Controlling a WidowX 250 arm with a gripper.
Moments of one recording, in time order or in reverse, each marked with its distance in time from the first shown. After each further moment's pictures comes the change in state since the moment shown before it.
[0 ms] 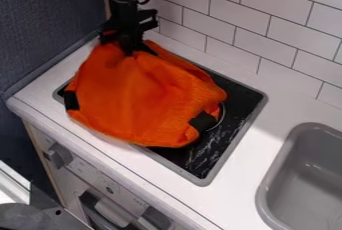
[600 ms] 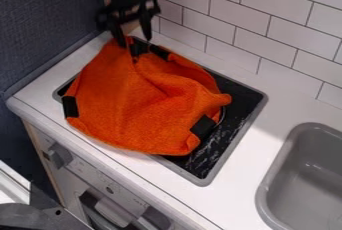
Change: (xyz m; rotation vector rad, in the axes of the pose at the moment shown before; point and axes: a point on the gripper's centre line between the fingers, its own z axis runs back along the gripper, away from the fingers) arm -0.010 -0.007 0.046 -0.177 0.178 -0.260
